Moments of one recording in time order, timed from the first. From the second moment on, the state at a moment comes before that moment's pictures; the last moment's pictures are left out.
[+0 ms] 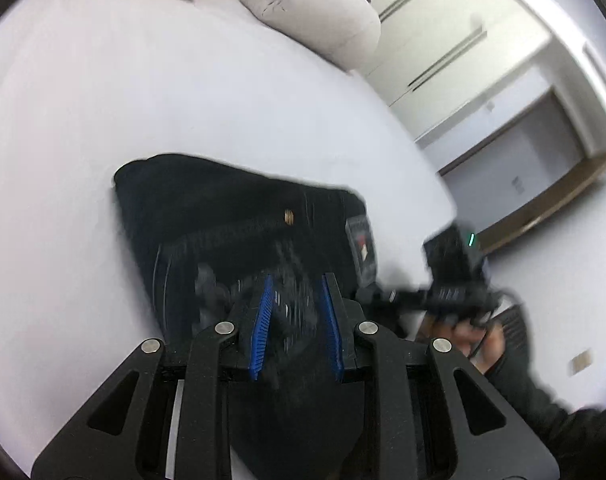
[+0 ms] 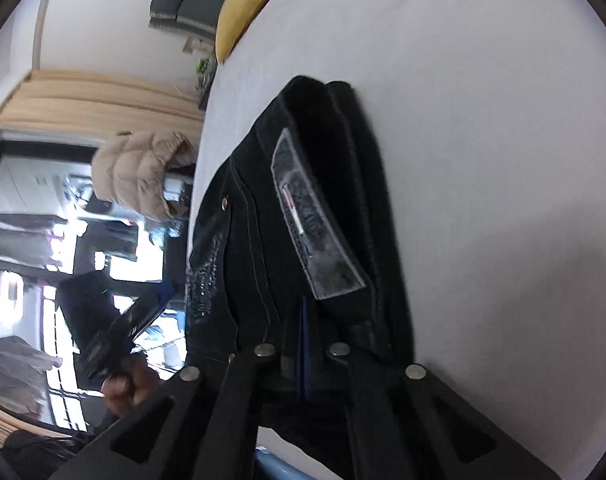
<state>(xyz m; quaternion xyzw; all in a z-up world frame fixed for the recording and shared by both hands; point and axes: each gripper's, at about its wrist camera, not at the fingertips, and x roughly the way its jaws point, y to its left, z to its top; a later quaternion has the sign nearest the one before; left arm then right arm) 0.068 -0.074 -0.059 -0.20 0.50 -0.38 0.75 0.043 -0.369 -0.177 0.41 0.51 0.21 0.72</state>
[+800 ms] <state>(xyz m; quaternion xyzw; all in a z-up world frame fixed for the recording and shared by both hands) 0.035 -0.033 -0.133 -0.28 0.51 -0.45 0.68 0.036 -0.369 -0.190 0.42 0.50 0.21 0.73</state>
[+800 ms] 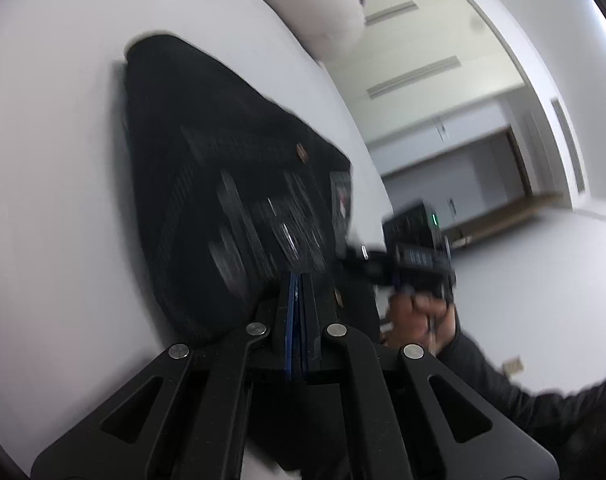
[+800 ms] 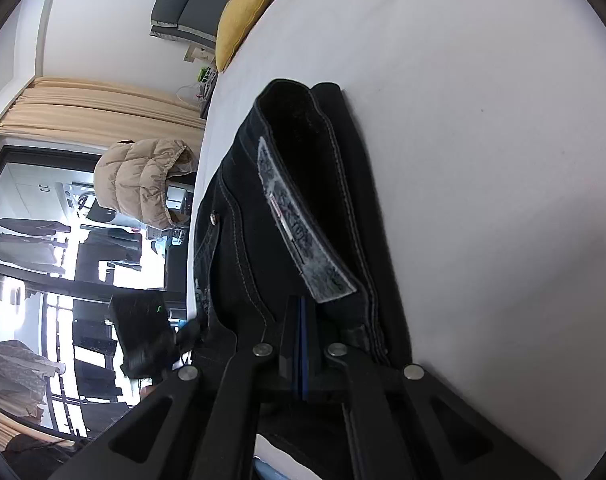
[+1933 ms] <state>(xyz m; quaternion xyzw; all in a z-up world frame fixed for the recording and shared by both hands) 0.050 -0.053 -0.095 -0.12 0.55 -0.29 0.77 0.071 -0.386 -0.167 0.37 0.51 0.19 0.75</state>
